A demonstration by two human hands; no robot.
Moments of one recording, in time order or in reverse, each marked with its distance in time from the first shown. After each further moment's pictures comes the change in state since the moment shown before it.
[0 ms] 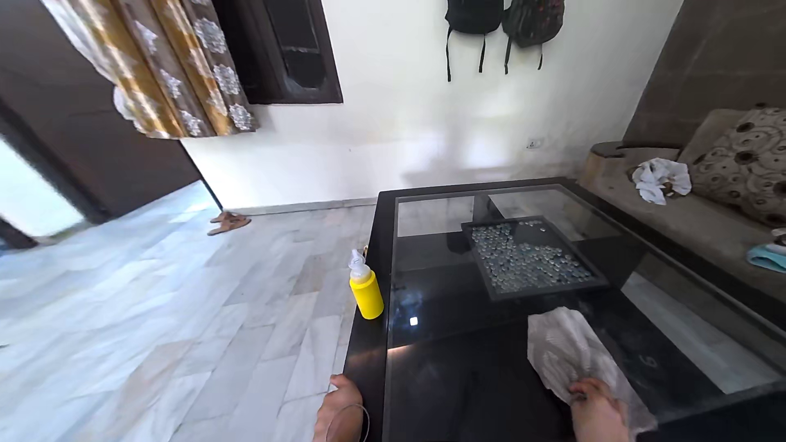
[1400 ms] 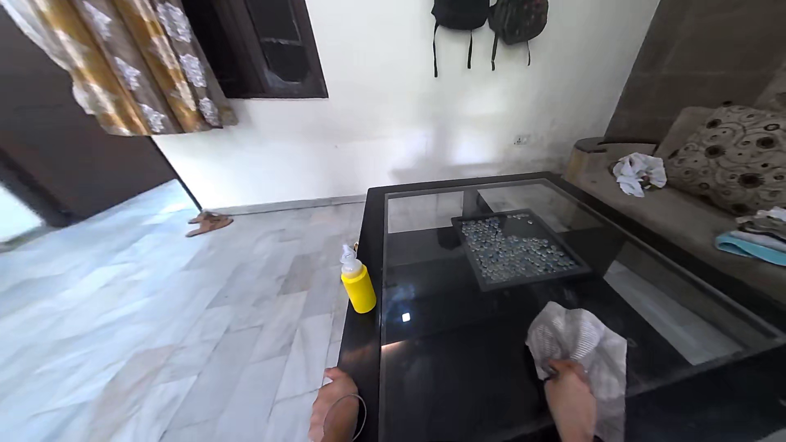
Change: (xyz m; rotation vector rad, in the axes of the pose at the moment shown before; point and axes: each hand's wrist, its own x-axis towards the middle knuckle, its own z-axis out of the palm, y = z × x) left_hand -0.004 -0.001 -0.003 -0.032 -0.010 0.042; right_hand -0.013 -0.025 -0.004 -0.020 -0.100 0.057
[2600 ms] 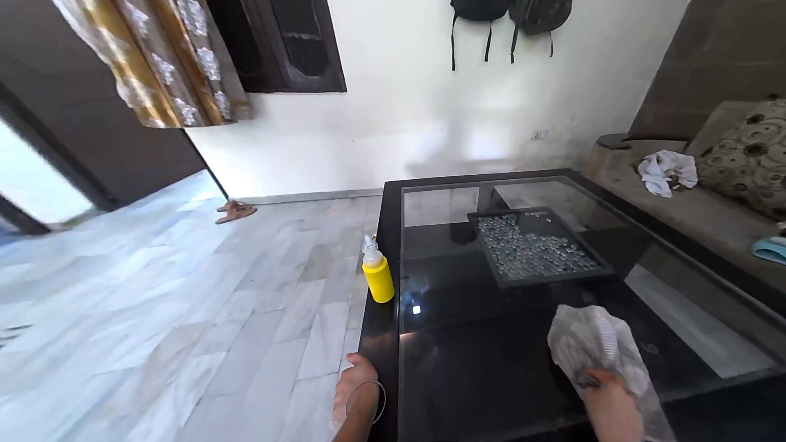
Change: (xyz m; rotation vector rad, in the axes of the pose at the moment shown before) left_hand -0.006 0.005 -0.003 0.017 -0.012 -0.026; right_hand 0.004 0.021 -0.016 -0.017 -0.010 0.065
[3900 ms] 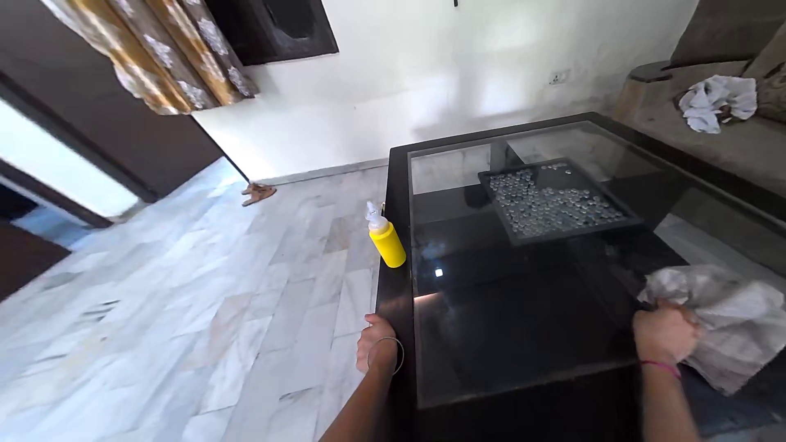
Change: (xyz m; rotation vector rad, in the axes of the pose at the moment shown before) left_hand -0.006 0.002 -0.002 0.054 0.064 0.021; right_hand 0.085 0.025 0.005 0.007 0.231 0.147
